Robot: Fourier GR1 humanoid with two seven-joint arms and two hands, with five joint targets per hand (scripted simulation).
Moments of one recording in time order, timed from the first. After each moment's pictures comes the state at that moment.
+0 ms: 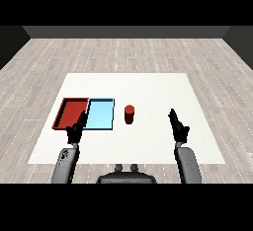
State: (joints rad) left arm 0.04 0.13 -0.02 -1.58 0.00 0.00 0.02; right arm 0.03 -0.11 -0.01 -1.61 0.03 -0.03 0.00
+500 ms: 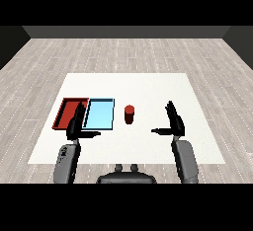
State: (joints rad) left arm -0.02 0.08 0.01 -1.66 0.04 -0.01 -0.15; right arm -0.09 -0.09 -0.05 -1.55 -0.05 0.06 -0.16
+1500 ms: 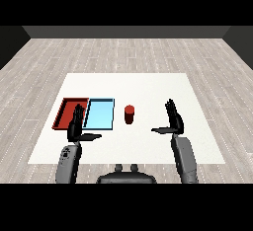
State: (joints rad) left arm 0.00 0.05 0.04 -1.60 0.02 -0.04 -0.42; right arm -0.15 -0.10 -0.09 -1.42 -0.07 0.13 -0.37
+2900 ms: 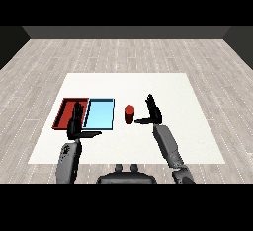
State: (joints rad) left arm -0.05 0.05 0.07 -1.56 0.04 -0.03 -0.43; right arm -0.45 0.00 0.01 -0.96 -0.17 0.03 -0.46
